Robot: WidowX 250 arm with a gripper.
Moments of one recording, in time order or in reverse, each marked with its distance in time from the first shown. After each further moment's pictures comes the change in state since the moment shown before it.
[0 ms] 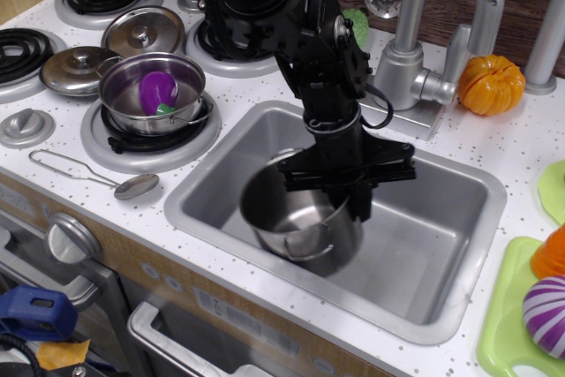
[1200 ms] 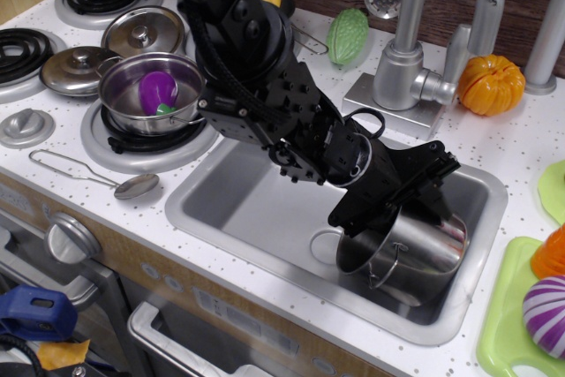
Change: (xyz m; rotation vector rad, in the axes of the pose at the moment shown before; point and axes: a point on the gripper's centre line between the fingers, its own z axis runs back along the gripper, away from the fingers) arm -0.016 -0.047 -0.012 -0.457 -0.069 0.323
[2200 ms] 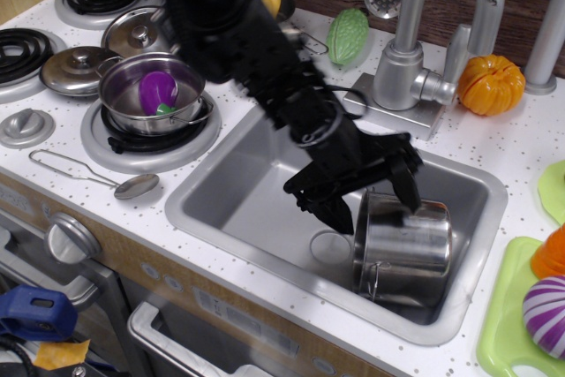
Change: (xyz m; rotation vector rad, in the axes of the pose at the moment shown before) arm 0.018 0.019 0.028 0.148 0.105 -0.130
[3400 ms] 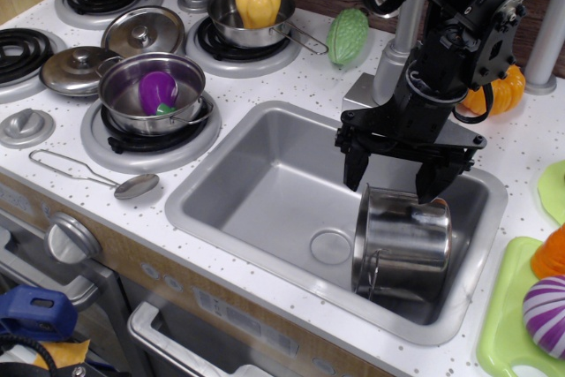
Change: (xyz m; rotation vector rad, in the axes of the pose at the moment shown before) arm 0.010 -0.027 0.009 0.697 -0.082 -0.189
